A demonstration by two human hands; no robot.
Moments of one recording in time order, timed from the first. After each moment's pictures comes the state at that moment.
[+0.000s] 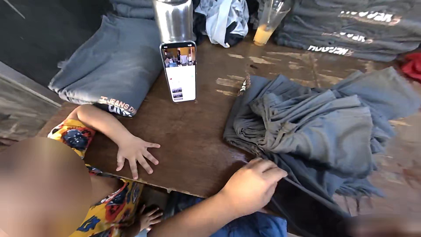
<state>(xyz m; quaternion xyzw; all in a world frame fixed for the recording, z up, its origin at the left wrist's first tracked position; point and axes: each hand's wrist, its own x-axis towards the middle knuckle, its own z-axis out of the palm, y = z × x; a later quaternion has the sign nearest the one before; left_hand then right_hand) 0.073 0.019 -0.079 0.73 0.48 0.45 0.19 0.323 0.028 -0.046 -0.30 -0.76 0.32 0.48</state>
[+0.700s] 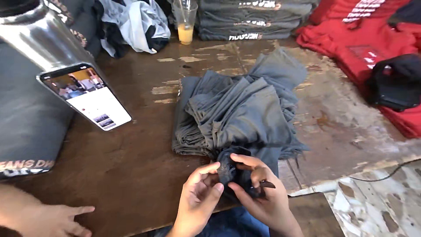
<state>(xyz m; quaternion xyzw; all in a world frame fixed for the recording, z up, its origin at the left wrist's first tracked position) 0.062 -0.002 -0.093 0.43 0.27 0.65 0.56 0.239 0.040 -0.080 -0.29 -0.76 0.29 0.50</state>
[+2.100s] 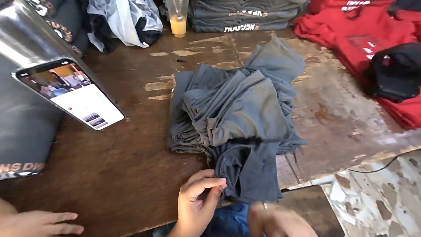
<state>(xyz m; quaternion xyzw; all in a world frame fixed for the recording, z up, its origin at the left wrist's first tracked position) 0.069 -0.008 -0.101 0.54 0.38 0.65 0.38 0.272 -0.006 -0.045 -0.13 -0.74 0.52 0.41</state>
